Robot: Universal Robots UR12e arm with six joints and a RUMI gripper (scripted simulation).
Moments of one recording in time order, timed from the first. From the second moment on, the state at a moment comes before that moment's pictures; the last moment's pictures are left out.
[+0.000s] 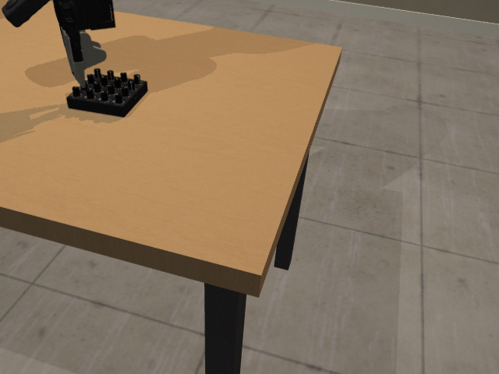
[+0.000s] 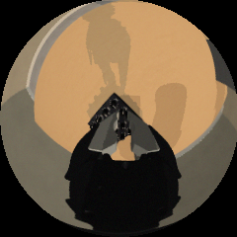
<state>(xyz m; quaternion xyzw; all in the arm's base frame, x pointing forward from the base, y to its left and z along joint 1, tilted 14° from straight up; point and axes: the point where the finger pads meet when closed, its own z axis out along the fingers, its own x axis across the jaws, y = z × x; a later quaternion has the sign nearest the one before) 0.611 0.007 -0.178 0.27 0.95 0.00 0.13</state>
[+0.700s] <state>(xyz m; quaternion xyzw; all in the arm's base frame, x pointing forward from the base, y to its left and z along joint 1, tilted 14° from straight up) 0.611 0.007 -0.178 0.27 0.95 0.00 0.13</state>
